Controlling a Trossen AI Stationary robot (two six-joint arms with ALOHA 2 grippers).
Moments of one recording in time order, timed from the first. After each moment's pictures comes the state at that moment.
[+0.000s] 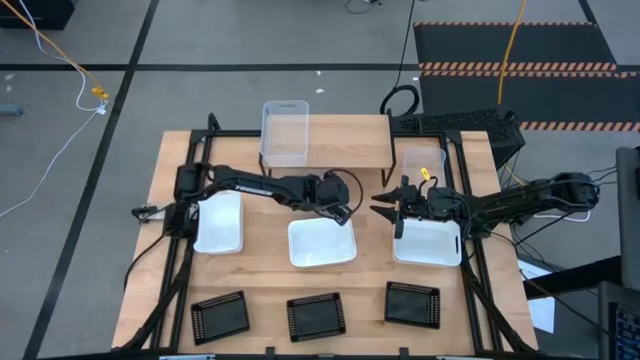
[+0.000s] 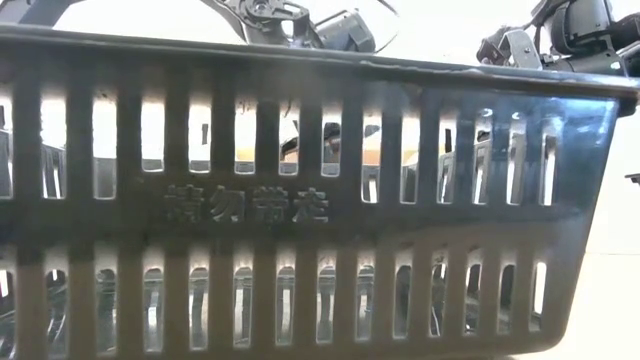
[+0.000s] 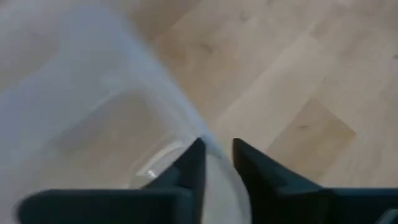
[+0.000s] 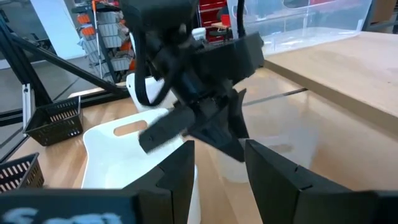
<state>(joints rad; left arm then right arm) 0.07 2.03 1.48 -0.45 -0.32 -0.62 -0.03 0.98 0.15 0.71 0.16 0.20</state>
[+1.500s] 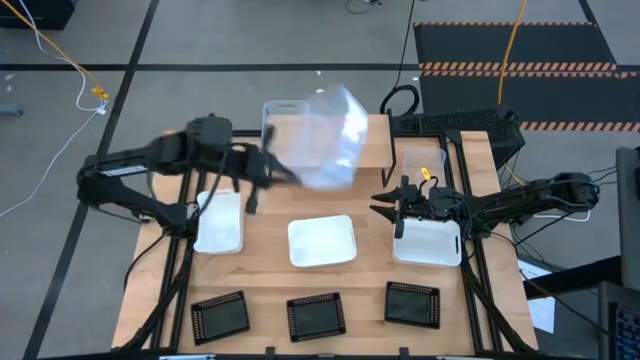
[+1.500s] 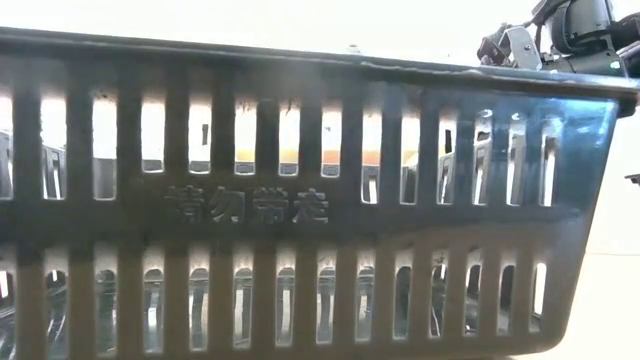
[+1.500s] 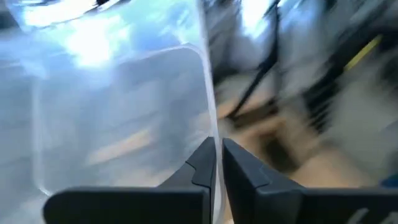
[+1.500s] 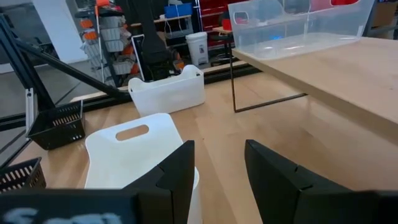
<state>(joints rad) 0.08 1.26 1.51 -0.51 0.19 0.41 -0.03 0.98 0.15 0.73 0.15 0.19</state>
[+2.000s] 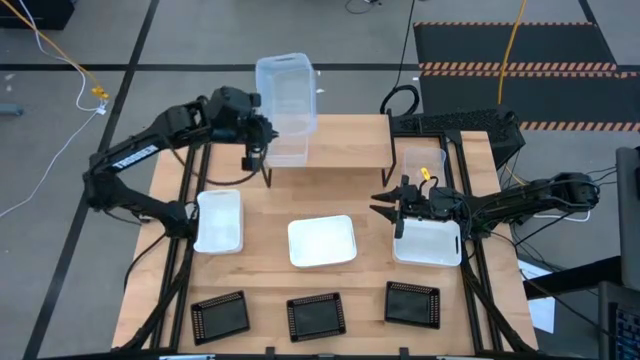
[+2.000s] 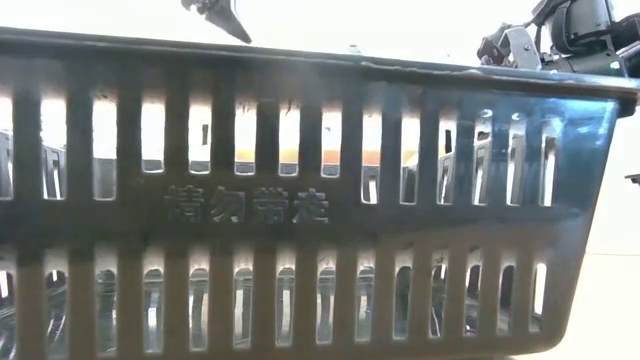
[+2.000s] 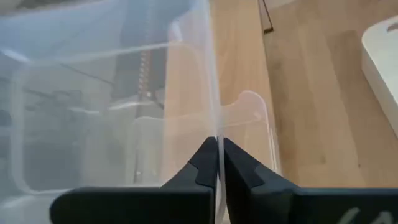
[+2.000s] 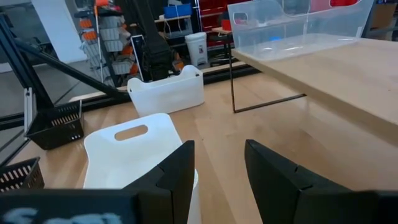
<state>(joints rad) 0.42 1.31 1.55 -0.93 -0.05 0.68 -0.03 0.98 0.15 0.73 0.15 0.19</state>
